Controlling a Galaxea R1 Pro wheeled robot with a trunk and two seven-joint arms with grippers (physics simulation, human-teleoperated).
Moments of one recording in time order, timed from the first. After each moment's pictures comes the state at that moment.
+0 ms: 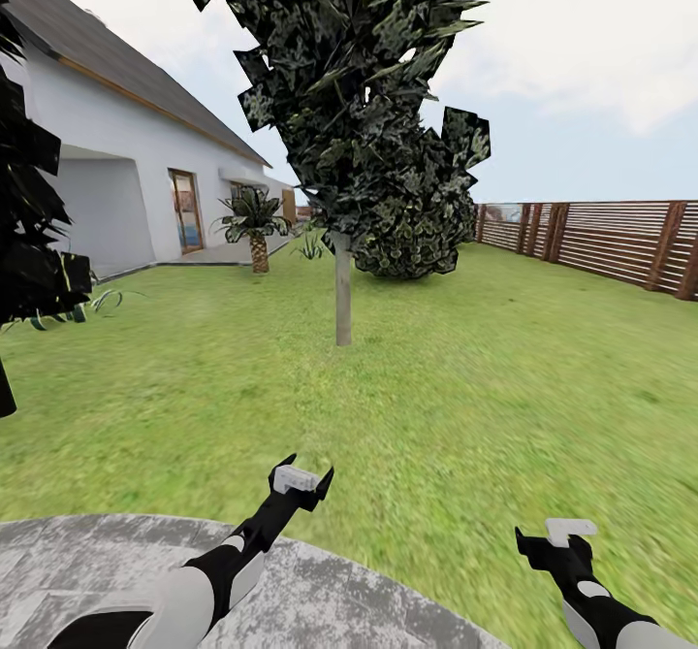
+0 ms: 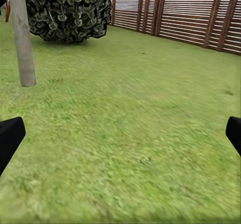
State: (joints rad) left arm -0.74 -0.11 0.06 -0.04 -0.08 -0.72 -0.37; right arm -0.61 -0.23 0.04 -0.07 -0.05 -0.36 -0.05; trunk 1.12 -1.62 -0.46
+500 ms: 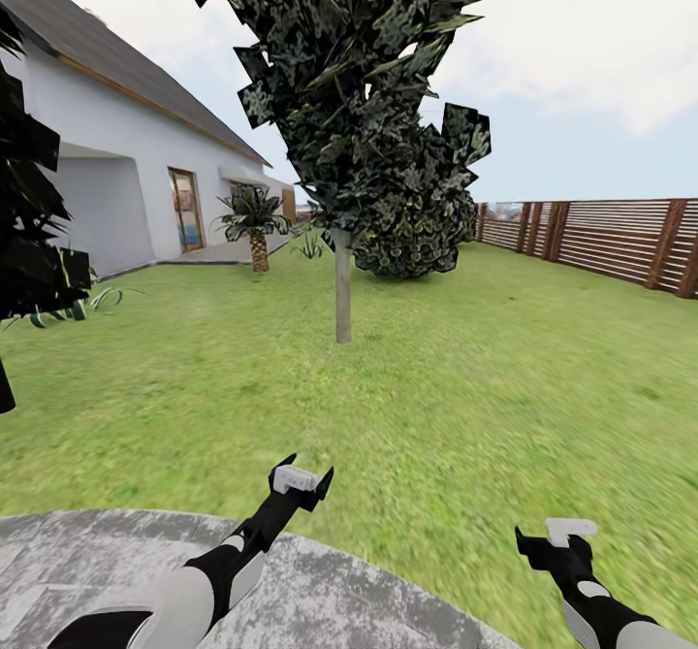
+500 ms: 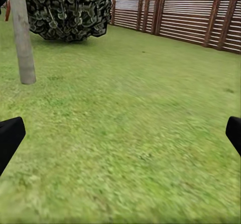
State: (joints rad) left arm -0.74 -0.11 0.06 -0.04 -0.08 -0.71 -0.37; right arm -0.61 -0.23 0.04 -0.07 -0.05 -0.36 -0.05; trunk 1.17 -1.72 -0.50
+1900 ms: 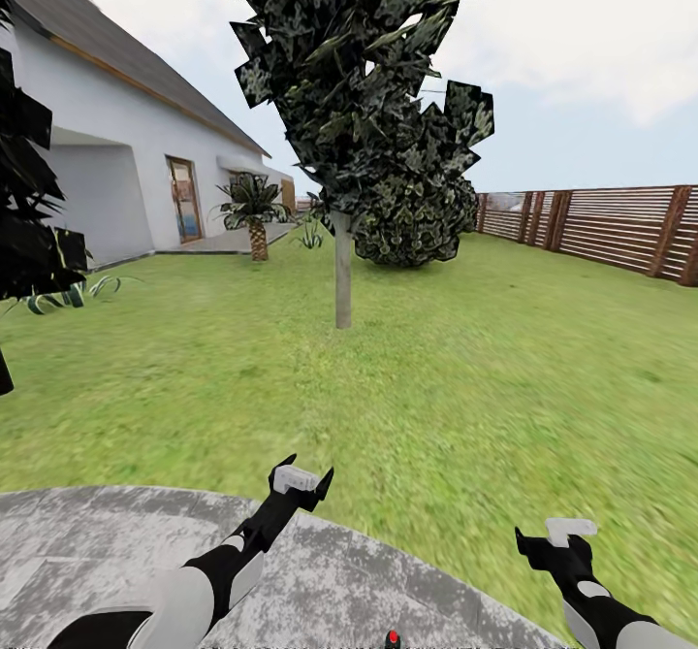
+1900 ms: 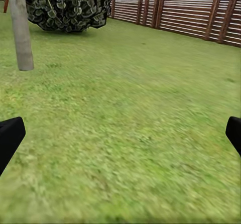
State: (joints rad) left arm -0.74 -0.11 0.06 -0.04 -0.08 -0.71 -0.37; right arm -0.61 -0.23 0.04 -0.07 -0.05 -0.36 -0.05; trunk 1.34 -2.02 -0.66
